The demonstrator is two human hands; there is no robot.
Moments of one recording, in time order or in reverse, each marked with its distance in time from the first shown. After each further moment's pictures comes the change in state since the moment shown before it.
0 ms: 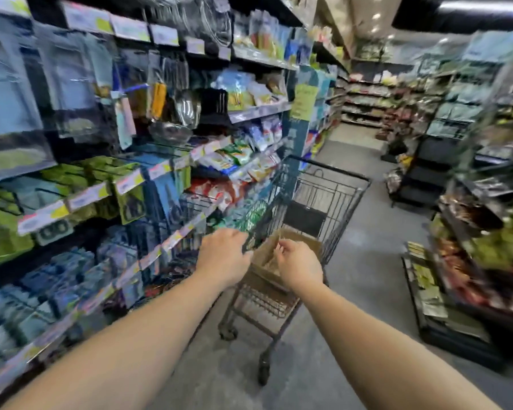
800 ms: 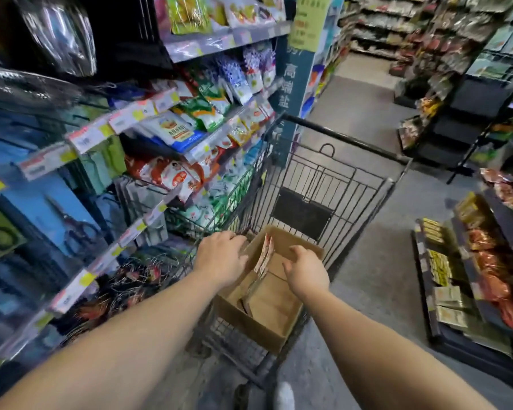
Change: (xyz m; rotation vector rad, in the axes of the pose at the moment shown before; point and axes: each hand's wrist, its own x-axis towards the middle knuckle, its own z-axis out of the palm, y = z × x) left_hand 0.376 0.001 0.216 -0.011 -0.231 0.015; right_hand 0.370 0.166 0.092 -0.065 -0.127 0.273
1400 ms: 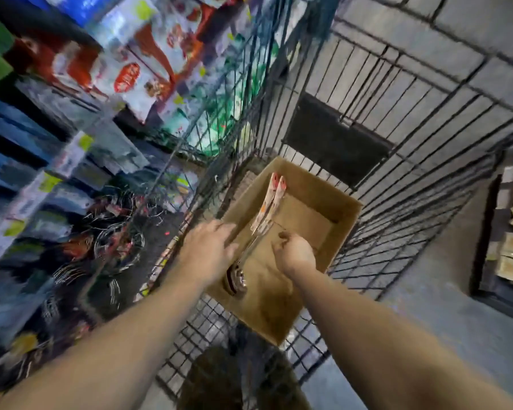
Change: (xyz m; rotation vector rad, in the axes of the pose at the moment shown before) left_hand 0.143 -0.020 0.198 -0.088 -0.283 -0.219; right_hand 0.204 0.104 0.166 0.176 -0.543 0.347
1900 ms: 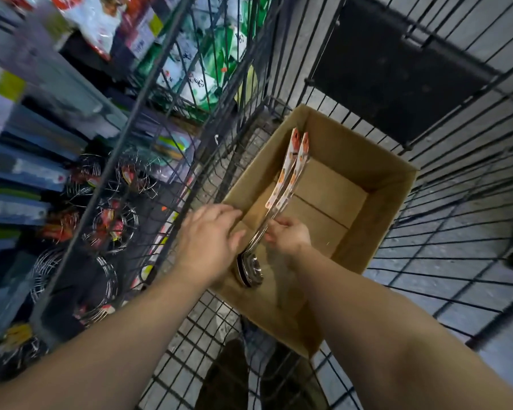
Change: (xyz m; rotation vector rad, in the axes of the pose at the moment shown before) left_hand 0.032 -0.050 0.073 -0.104 0.038 0.022; right_hand 0.088 0.019 0.102 0.651 -0.093 0.320
